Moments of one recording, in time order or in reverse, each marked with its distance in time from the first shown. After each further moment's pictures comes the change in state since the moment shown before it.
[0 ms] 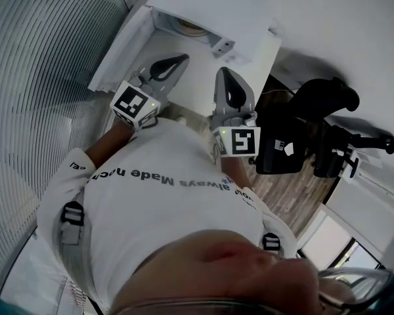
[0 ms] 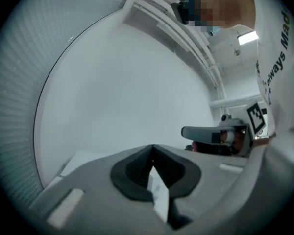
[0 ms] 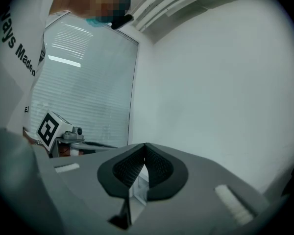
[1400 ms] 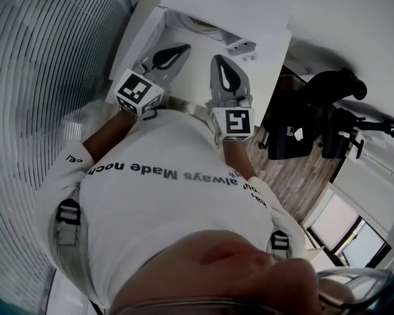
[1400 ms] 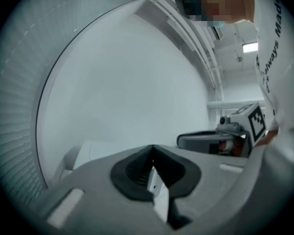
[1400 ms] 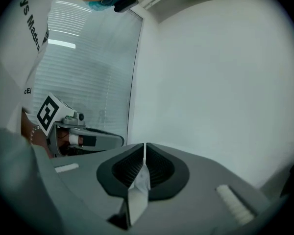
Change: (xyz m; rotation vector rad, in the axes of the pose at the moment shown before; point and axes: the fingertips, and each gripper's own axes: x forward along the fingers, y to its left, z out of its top) left arm -0.019 0.118 -0.040 -0.073 0.076 -0.077; right arm 0.120 0.046 -0.068 -0.014 0.192 -0.063
